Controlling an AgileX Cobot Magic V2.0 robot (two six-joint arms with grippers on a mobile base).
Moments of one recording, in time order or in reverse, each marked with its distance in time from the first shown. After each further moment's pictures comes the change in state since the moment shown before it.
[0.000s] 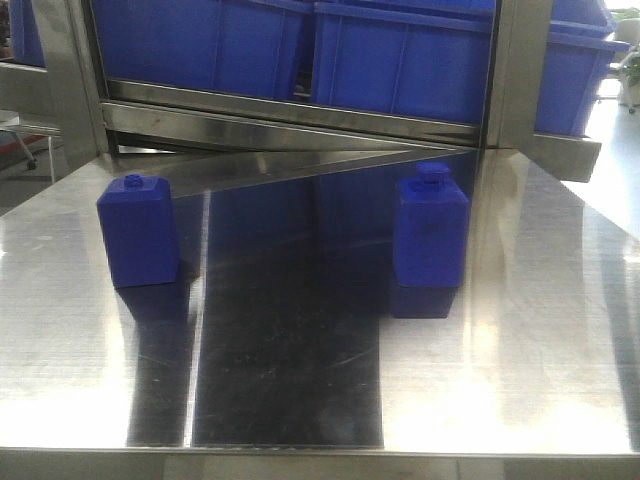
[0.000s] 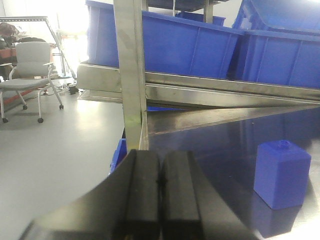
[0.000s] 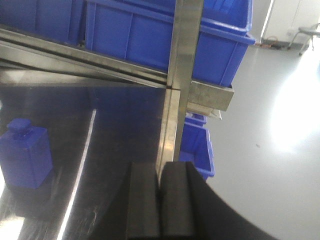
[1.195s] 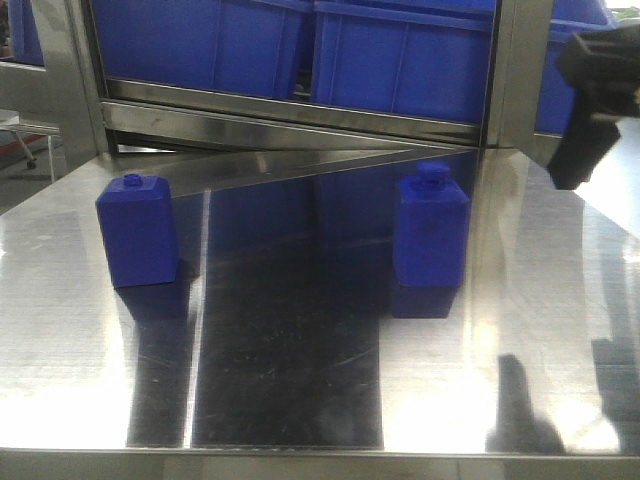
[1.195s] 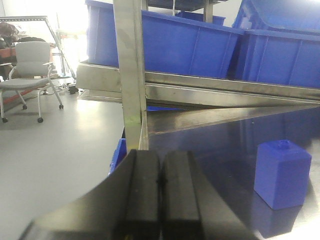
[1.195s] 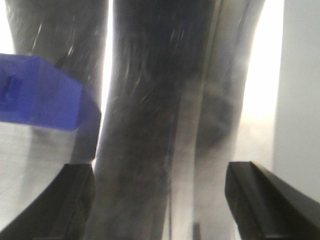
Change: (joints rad) left arm 0.000 0.000 0.000 0.000 0.000 0.000; right arm 0.194 1.158 -0.705 0.083 0.460 0.225
